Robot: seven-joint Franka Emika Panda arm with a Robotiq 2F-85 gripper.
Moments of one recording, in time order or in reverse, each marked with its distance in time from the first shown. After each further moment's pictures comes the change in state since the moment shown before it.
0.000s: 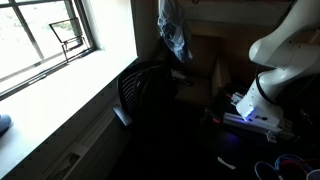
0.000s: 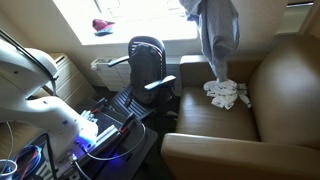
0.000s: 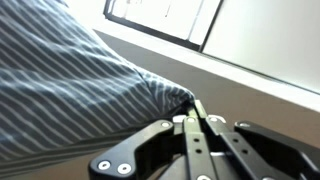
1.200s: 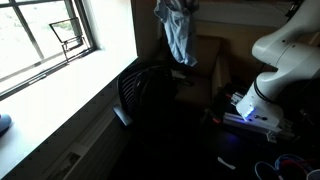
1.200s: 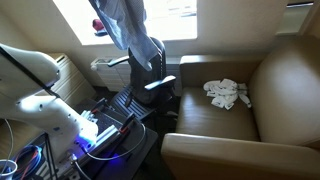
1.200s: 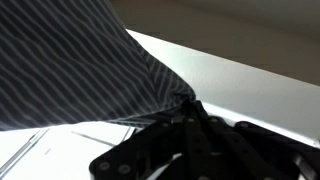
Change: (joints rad) arm -0.569 -0.102 0.621 0.281 -0.046 -1.215 0.247
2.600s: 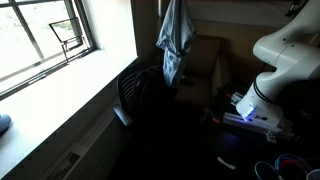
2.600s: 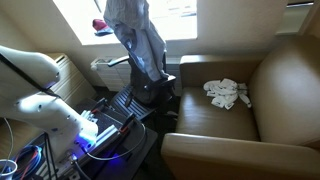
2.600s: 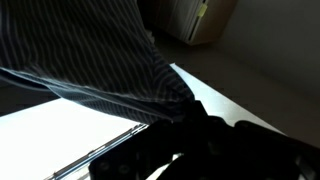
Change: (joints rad) arm -0.107 0.093 0.065 -0.279 -0.494 0.015 -0.511
